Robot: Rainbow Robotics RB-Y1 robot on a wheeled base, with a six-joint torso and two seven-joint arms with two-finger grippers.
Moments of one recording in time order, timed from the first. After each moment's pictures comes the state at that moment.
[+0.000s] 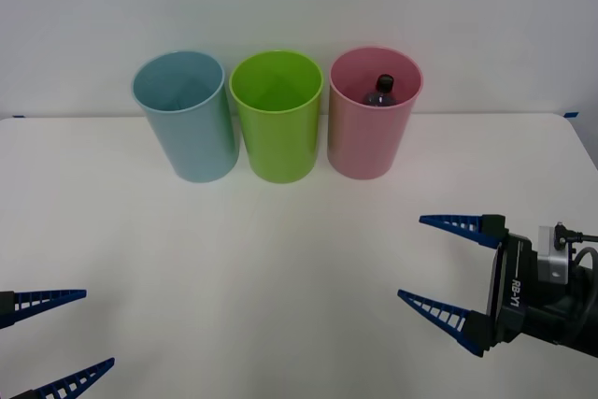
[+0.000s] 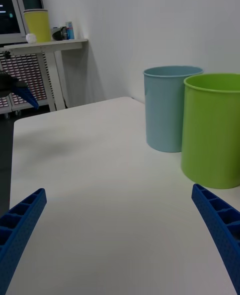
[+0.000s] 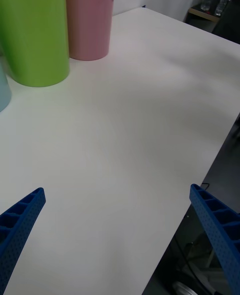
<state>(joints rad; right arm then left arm) 0.19 -0.35 -0.28 -1.84 1.26 -1.40 -0.06 0.60 0.58 0.46 -2.01 -1.23 -1.26 0.19</state>
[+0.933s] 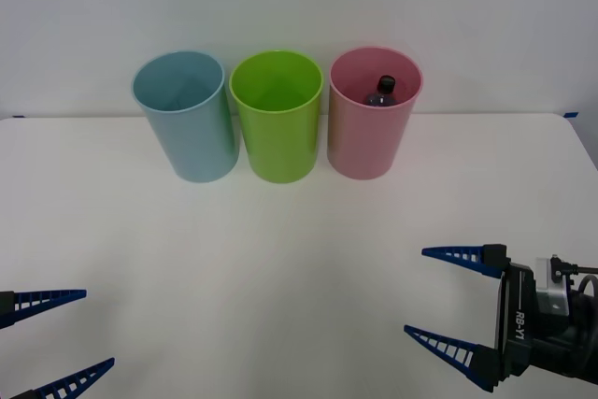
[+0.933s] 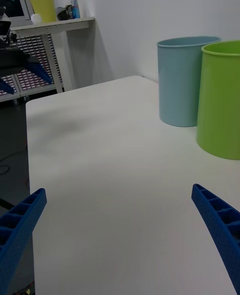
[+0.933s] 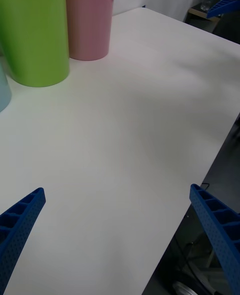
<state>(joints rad) 0.26 -0.35 -0.29 -1.84 1.30 -1.44 -0.04 0.60 0.58 0.46 -2.01 -1.23 -1.26 0.19</state>
